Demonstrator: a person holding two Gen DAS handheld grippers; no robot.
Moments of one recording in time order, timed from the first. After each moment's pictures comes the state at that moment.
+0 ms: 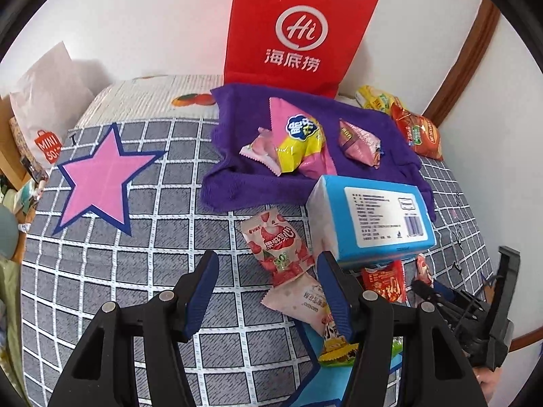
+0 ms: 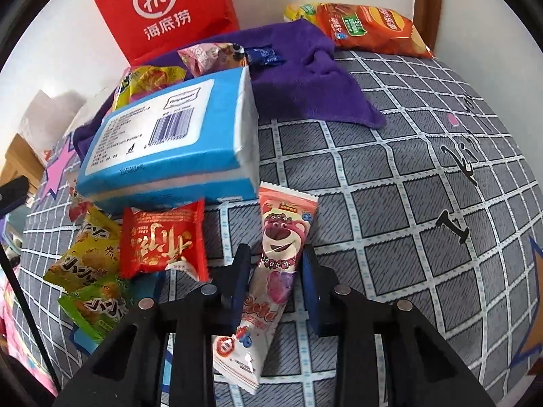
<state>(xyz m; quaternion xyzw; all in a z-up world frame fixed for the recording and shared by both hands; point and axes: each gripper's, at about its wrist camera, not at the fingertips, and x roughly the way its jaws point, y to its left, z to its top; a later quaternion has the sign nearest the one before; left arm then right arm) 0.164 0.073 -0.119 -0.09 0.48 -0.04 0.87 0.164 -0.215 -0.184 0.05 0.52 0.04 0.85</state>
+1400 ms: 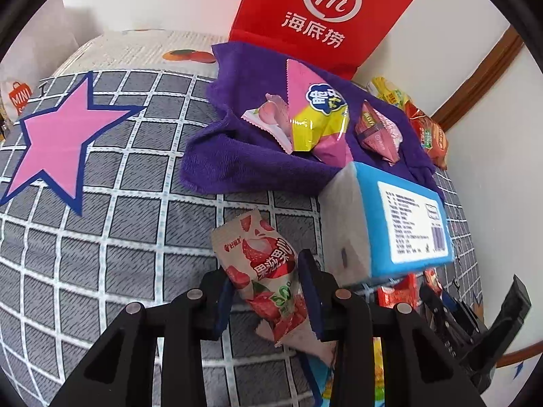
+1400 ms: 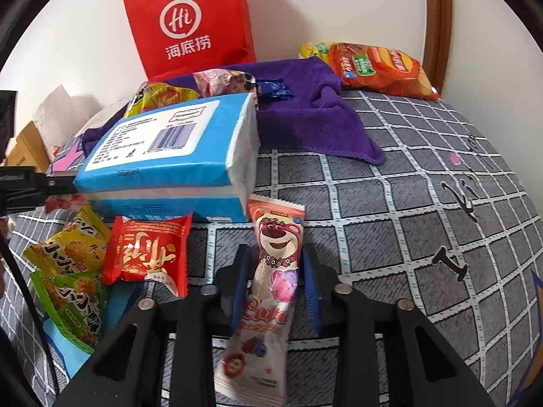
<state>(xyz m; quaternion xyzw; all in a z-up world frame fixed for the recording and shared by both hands) 0.188 0.083 -0.168 -0.16 0.50 -0.07 0.85 0.157 -0.223 -0.193 0.00 0.43 0.06 0.90</state>
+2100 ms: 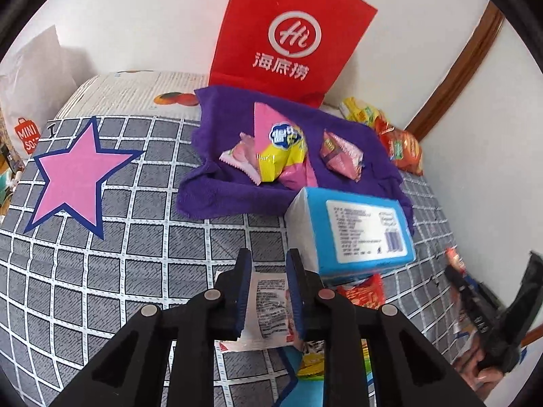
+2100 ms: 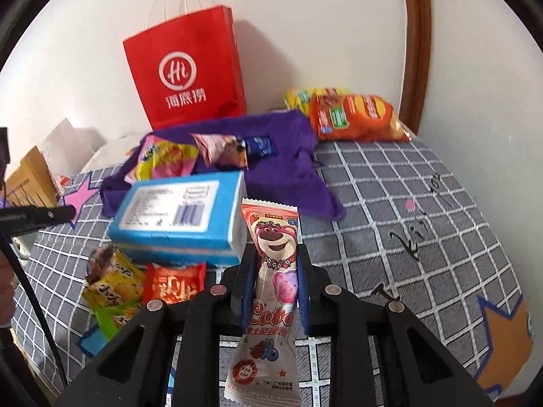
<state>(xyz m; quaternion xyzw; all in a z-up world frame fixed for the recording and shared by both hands) 0.171 0.074 -0.120 -0.13 0.46 -0.08 0.87 0.142 -0.240 -0.113 0.01 0.39 0.05 0.92</state>
